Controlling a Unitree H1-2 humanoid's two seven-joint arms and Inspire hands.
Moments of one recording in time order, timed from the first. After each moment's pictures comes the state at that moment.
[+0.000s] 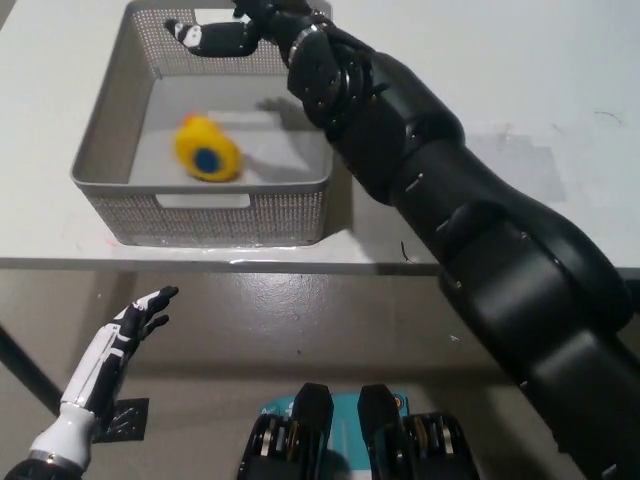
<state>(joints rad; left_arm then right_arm) -0.06 0.26 0.03 0.00 -0.03 -0.09 -0.19 -1.51 0.12 0.35 1.39 -0.43 -0.15 -0.04</state>
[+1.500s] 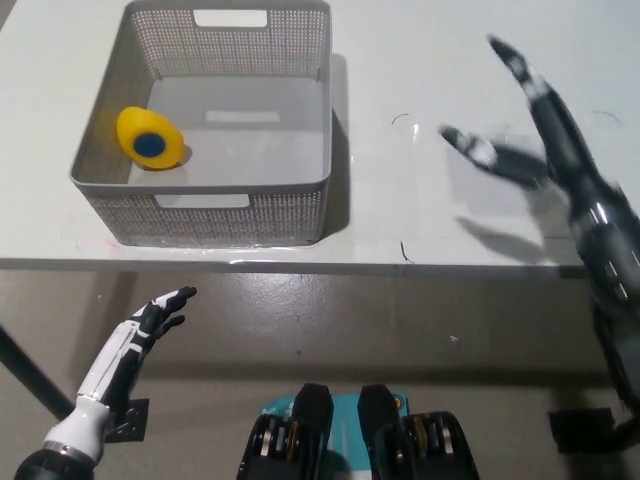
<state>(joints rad) -0.08 0.27 0.00 0.03 -0.02 -0.08 -0.21 -0.59 -0.27 0.10 0.22 -0.25 -0.06 0.04</state>
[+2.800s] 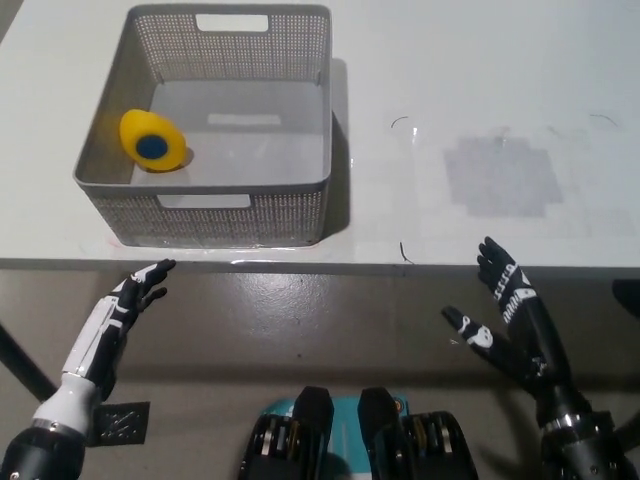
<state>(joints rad) -0.14 0.26 0.06 0.10 -0.03 -0.15 -0.20 -0.18 -0.06 0.01 0.28 0.05 -0.34 0.12</state>
